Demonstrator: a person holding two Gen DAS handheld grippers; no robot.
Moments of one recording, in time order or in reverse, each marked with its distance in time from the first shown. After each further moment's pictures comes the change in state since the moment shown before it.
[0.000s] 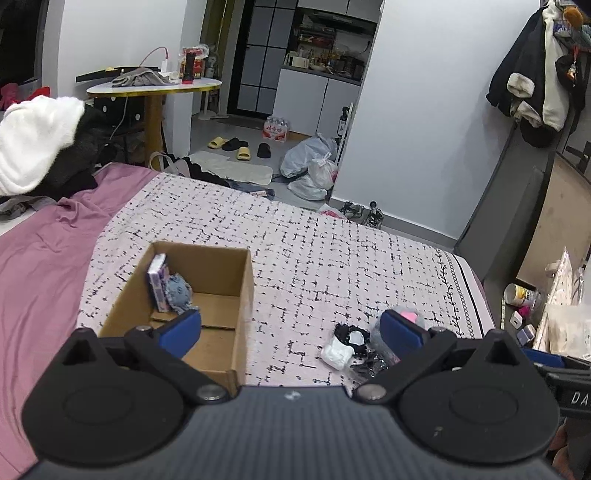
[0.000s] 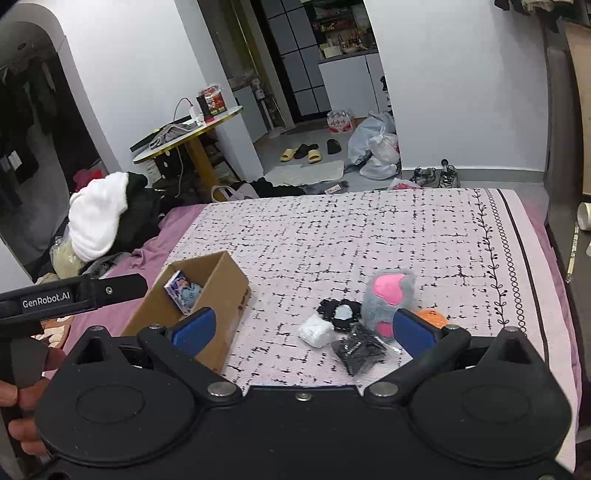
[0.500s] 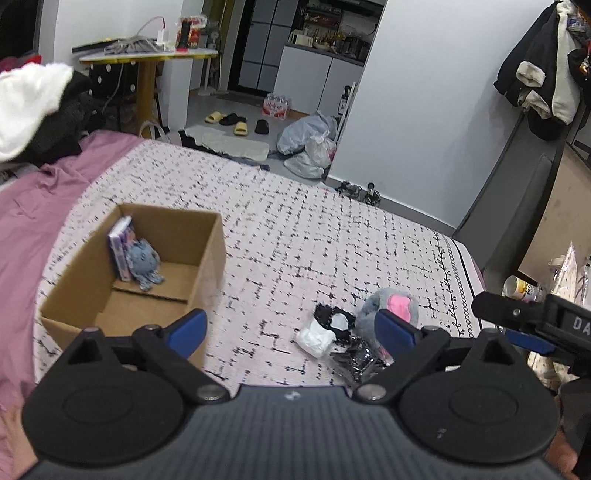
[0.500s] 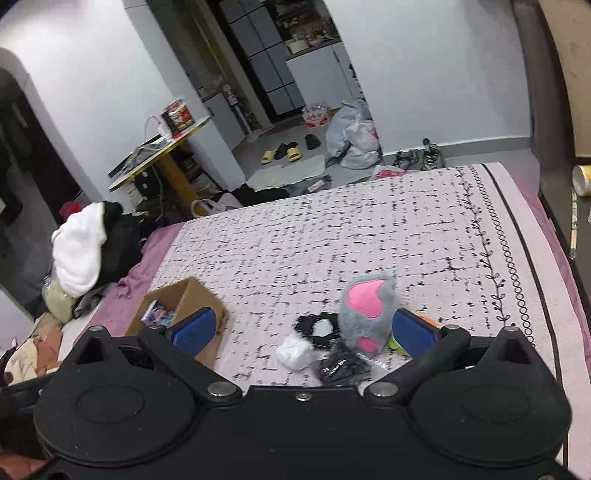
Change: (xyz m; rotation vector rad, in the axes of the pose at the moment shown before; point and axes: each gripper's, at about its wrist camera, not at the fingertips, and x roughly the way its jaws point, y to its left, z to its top) left arm 0.050 -0.026 -0.020 -0.048 0.068 -0.017; right arm 0.042 -0.051 0.012 0.150 -0.006 -0.019
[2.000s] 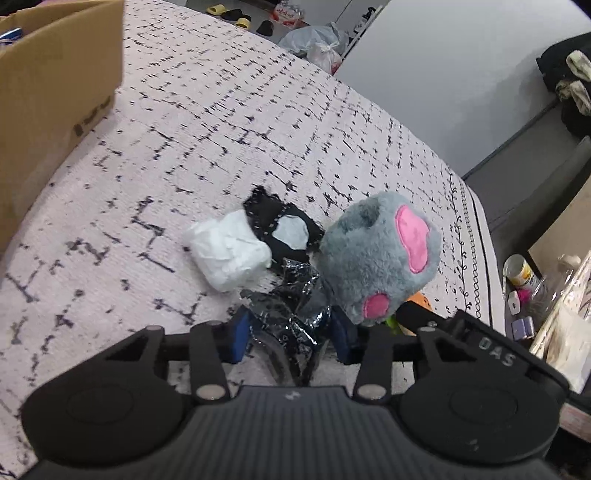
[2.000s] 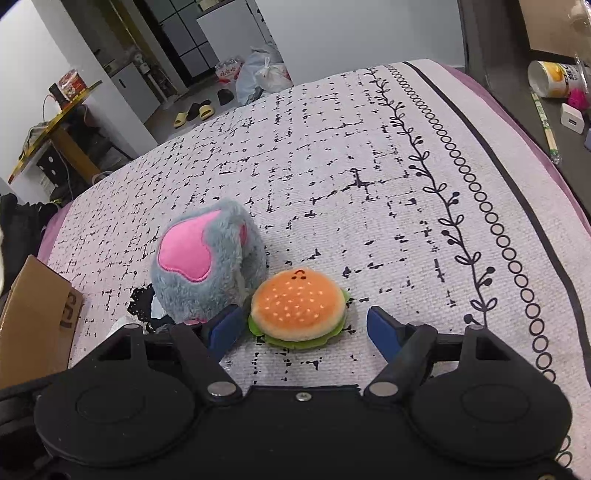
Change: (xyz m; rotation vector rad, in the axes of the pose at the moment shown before) left arm 0.169 -0.034 -0.060 -0.222 0.269 -0.117; right arm 0.127 -0.092 -0.045 0.110 0.150 -0.194
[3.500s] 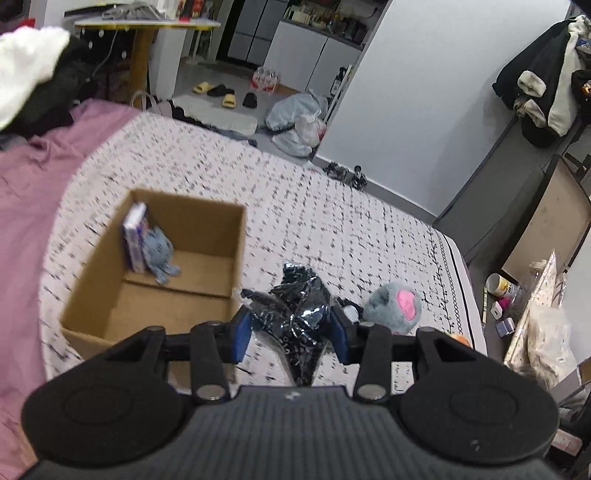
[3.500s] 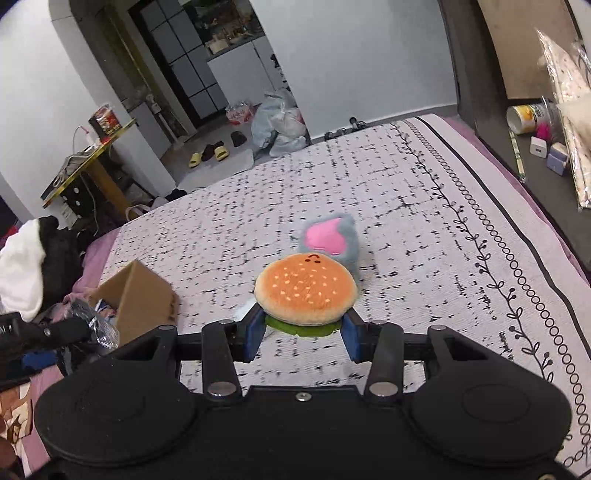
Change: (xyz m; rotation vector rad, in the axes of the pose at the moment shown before) left arm -0.209 0.065 0.056 0.181 -0.175 0.026; right arm -0.131 0.105 -0.048 0.032 -0.148 0.001
